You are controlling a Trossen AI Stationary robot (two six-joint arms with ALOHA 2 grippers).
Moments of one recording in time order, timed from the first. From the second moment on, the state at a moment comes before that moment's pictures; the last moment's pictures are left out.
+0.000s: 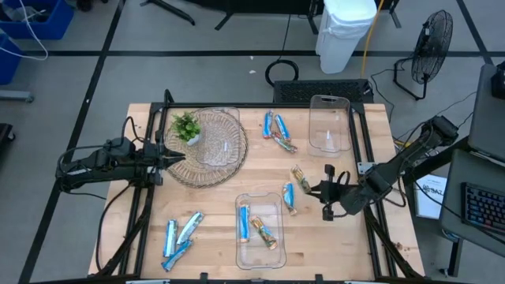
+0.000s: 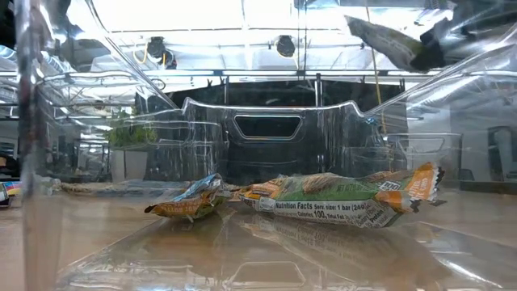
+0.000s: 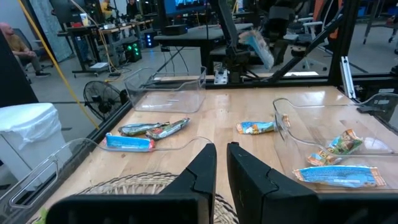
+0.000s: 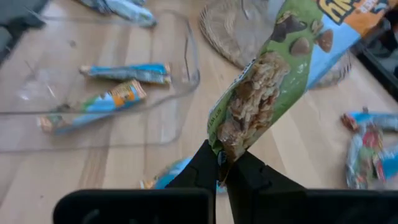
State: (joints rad) left arm 0.12 0.03 0.35 -0.44 0.02 0.07; right arm 0.63 0.99 0.55 -0.25 0.67 0.35
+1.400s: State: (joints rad) left arm 0.12 0.03 0.35 -0.44 0.02 0.07; right arm 0.41 1.18 0.95 -0.17 0.08 -0.04
